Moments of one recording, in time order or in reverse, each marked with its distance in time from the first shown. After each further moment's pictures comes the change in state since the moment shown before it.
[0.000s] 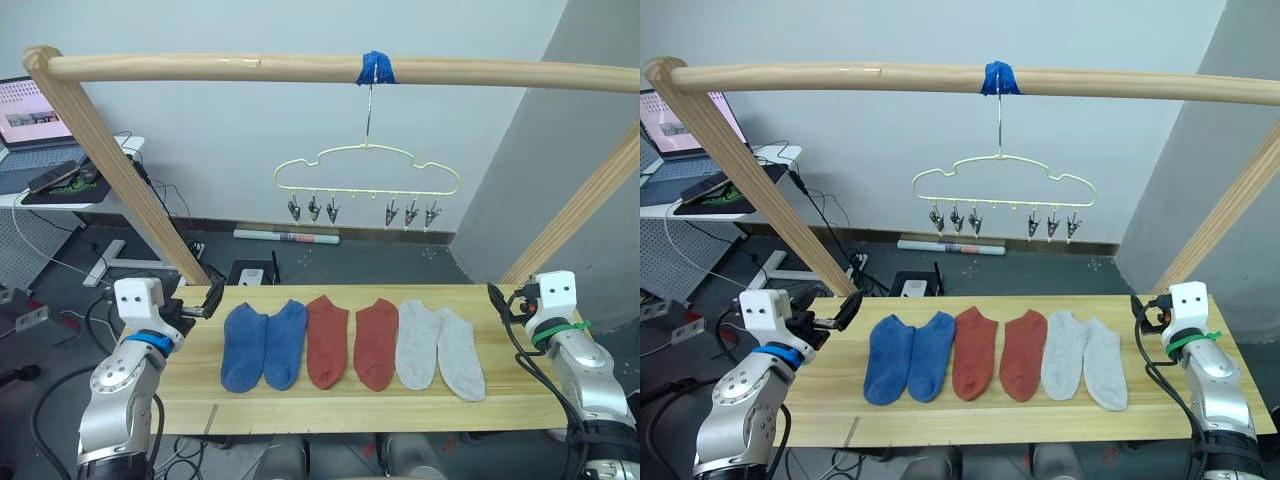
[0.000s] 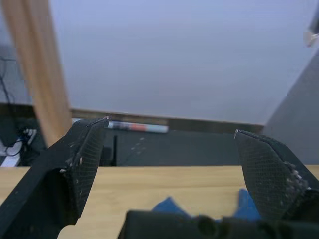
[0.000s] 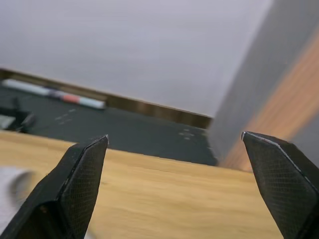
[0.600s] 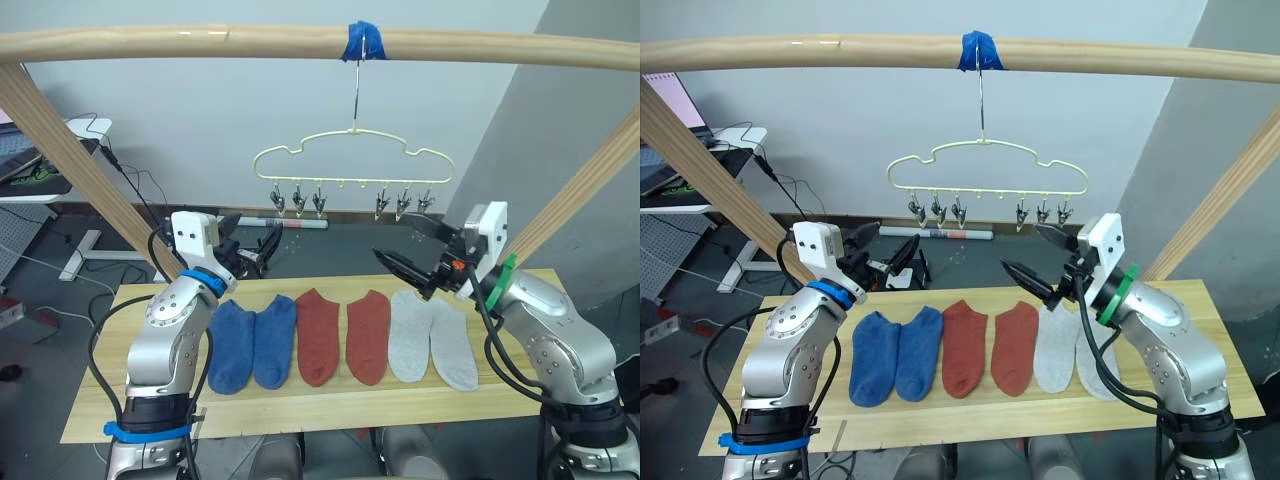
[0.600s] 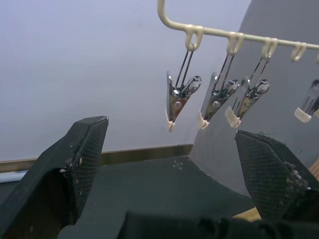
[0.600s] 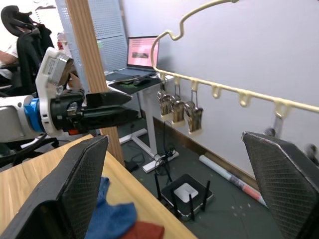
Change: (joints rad) left arm -0.307 -0.080 -0.143 -0.044 0.004 0.085 0.066; right arm -0.243 0.062 0.263 -0.634 0.339 0.415 0.147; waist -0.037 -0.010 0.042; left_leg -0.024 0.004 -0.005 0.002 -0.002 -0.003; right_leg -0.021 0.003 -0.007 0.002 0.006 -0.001
